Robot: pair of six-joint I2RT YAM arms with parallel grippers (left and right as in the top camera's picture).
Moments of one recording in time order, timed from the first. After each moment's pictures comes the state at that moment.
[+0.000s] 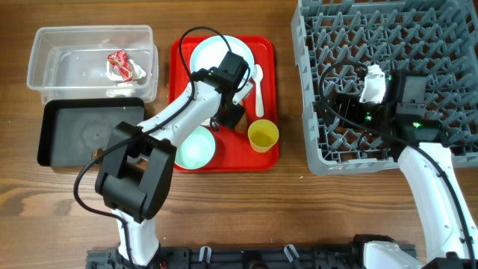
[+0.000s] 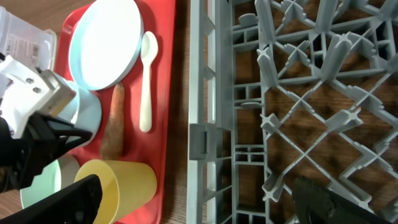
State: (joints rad) left arm -0.50 2.00 1.44 -0.82 -0.03 0.11; right arm -0.06 1.30 0.95 -0.59 -0.43 0.15
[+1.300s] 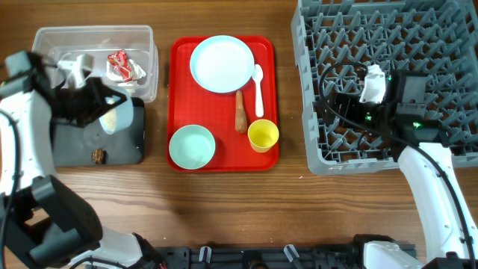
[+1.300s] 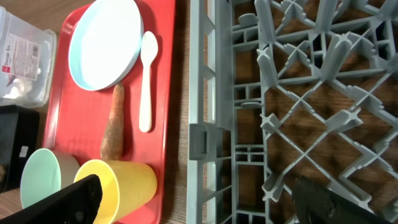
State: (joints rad) left arm 0.47 1.71 1.39 -1.09 0.79 0.09; right arm -0.06 1.30 0.95 -0.59 -0.43 0.15
